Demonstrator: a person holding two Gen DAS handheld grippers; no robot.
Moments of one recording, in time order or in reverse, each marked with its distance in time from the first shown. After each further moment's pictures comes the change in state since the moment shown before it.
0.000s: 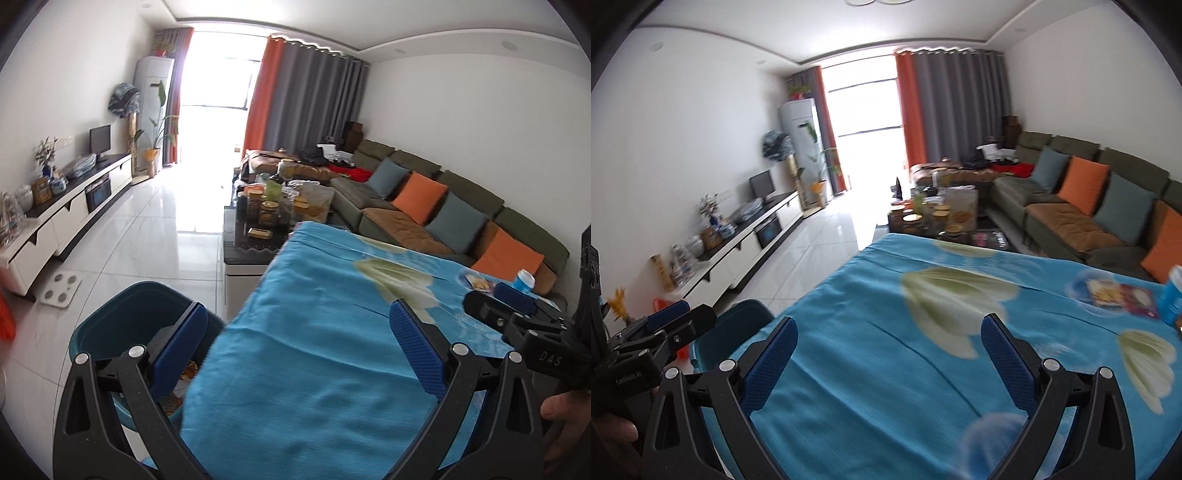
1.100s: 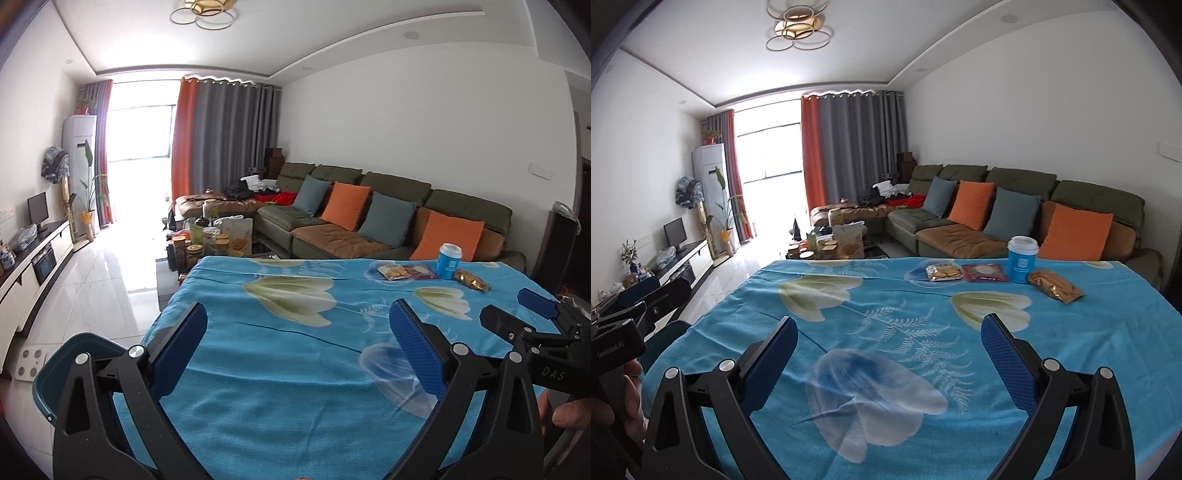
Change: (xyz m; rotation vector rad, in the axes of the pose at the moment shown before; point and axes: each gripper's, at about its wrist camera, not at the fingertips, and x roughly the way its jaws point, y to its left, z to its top) left arm -0.041 -0.098 -0.023 0.231 -0.135 -0.234; right arm -0.125 -0.058 -0.071 0.103 -0.192 -0.386
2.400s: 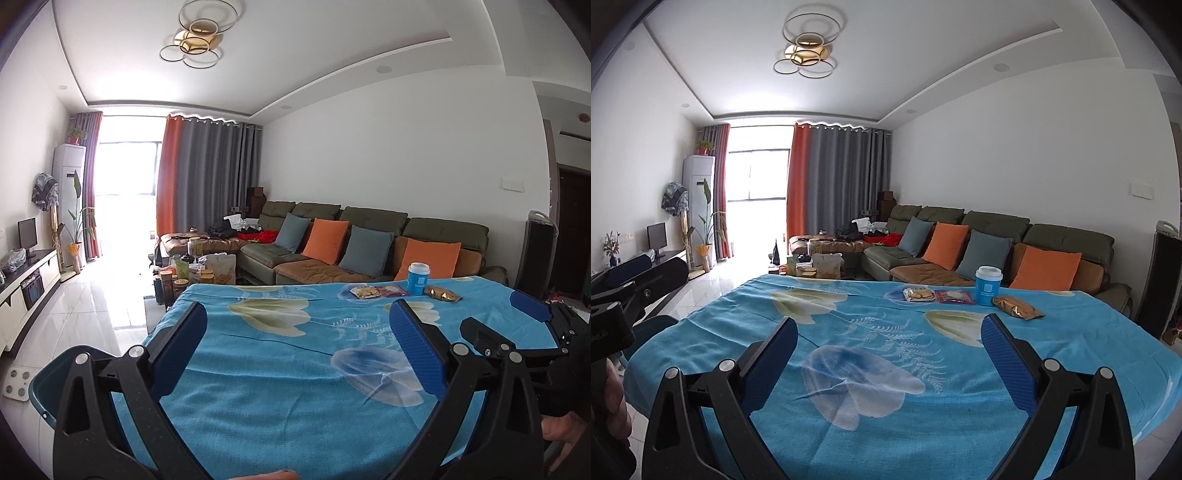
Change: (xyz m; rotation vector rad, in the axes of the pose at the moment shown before) left arm -0.063 -0.011 -0.034 0.041 -0.163 -0.064; right arm -0.061 0.026 -0.032 -0.083 -0.149 -0.098
